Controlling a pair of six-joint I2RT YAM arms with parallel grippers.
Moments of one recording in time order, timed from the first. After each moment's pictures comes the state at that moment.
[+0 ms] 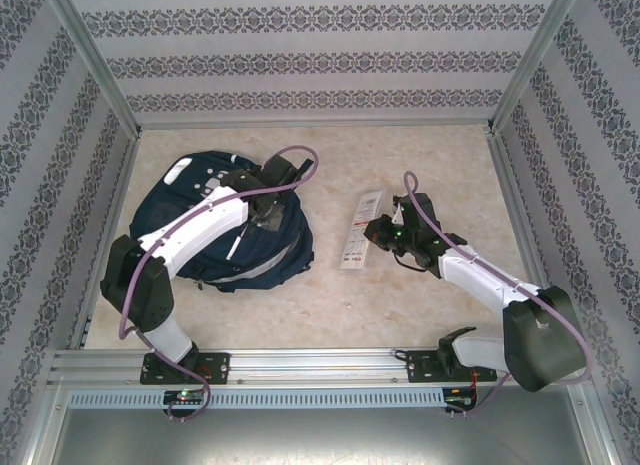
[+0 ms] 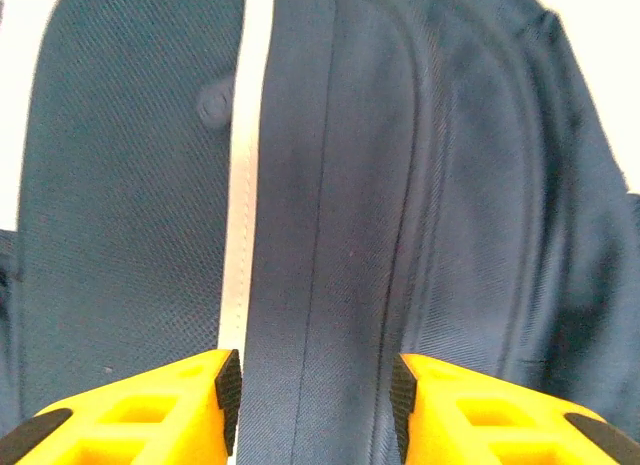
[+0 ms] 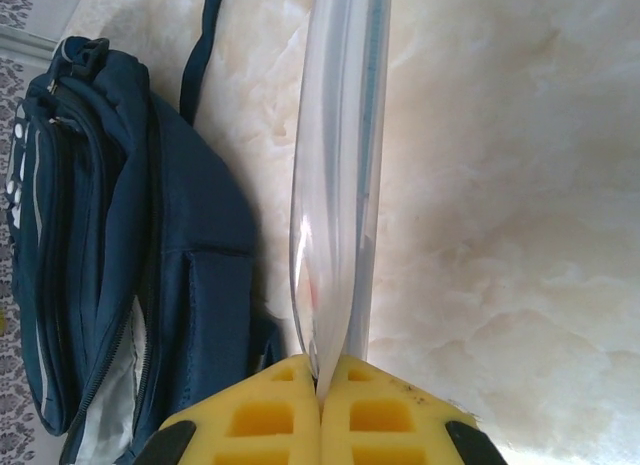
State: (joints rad) left arm -0.57 1.67 1.40 -1.01 -0.34 -0.27; right arm 0.37 1.26 0.64 -0.11 -0.35 0.86
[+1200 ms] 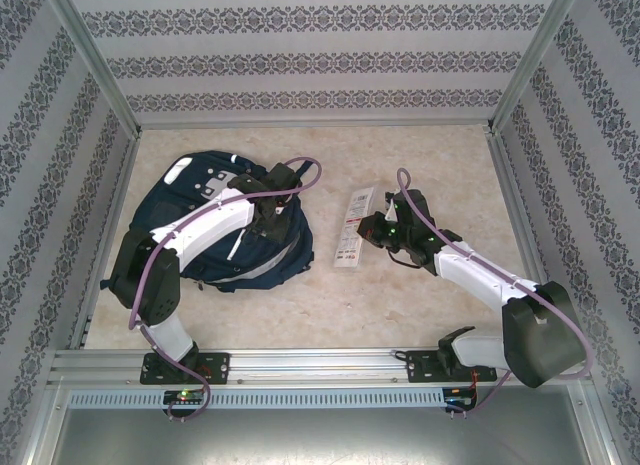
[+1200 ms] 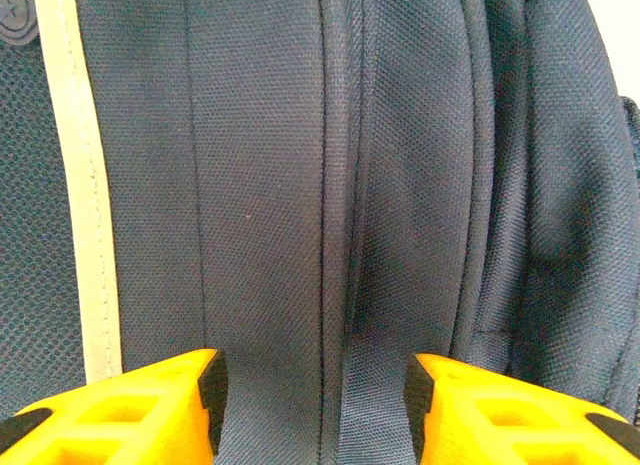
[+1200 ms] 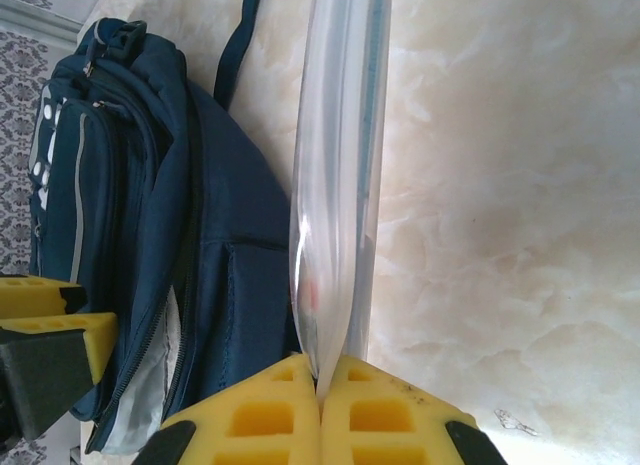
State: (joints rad) left arm -0.56 1.71 1.36 -0.99 -0.19 -0.23; right arm 0.41 1.28 0.68 -0.10 -0.35 0.86
